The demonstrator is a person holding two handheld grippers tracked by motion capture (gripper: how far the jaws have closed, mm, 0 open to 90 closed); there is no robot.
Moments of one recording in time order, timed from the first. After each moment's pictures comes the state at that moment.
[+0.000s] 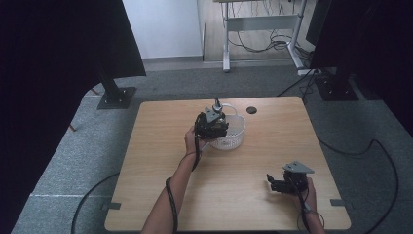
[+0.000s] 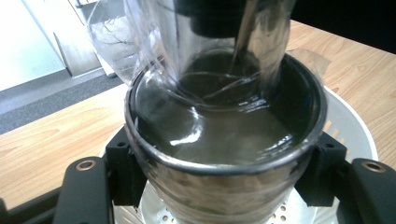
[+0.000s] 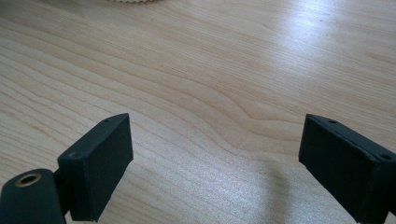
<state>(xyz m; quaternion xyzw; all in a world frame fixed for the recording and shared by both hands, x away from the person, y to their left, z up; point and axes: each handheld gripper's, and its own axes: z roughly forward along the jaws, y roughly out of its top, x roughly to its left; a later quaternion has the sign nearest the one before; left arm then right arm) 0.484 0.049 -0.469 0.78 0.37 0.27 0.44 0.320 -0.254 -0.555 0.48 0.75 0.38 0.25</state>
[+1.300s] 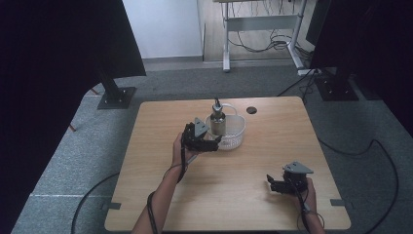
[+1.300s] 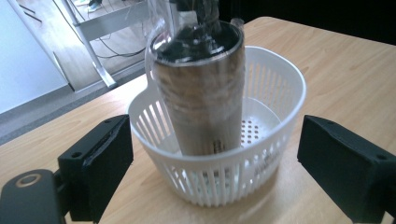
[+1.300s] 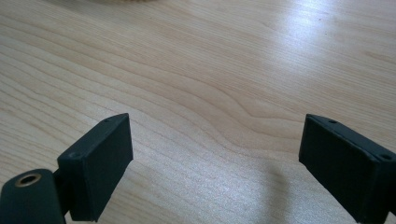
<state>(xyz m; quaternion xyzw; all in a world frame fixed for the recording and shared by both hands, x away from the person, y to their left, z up) 0.423 0.091 -0.458 0.78 0.32 0.29 0.45 0.319 -0.253 -0.555 0.49 0.75 0.38 0.25</state>
